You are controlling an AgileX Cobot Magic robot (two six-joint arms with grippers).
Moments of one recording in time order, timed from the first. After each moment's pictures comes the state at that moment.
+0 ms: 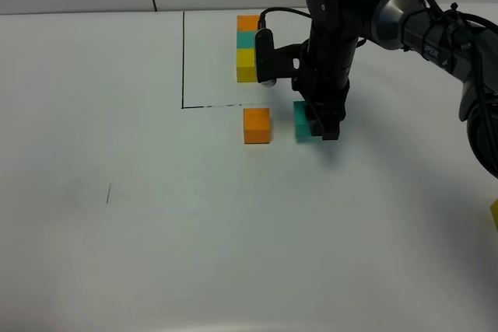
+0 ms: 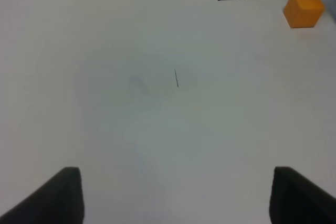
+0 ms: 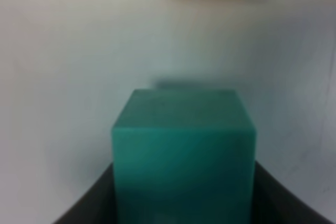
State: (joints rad) left arm -0.03 0.00 -0.51 -0.12 1.09 0.09; right arm 0.49 2.31 -1.91 -0.02 1.16 -1.11
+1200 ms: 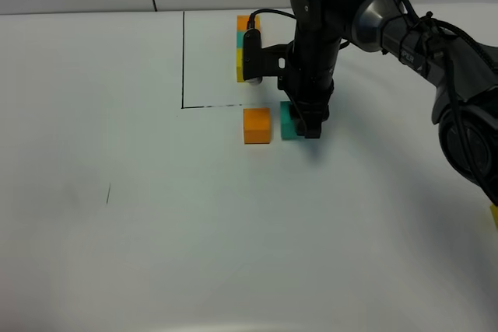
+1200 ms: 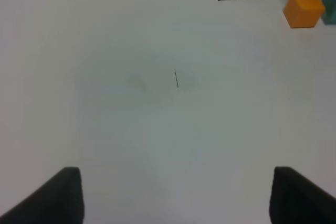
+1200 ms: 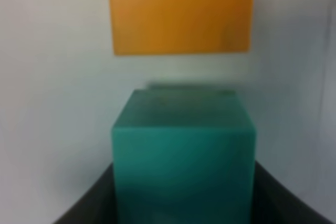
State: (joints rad) left arm -0.03 0.00 -0.51 -0.12 1.09 0.09; right arm 0.51 2.41 -2.06 0.01 1.21 -1.07
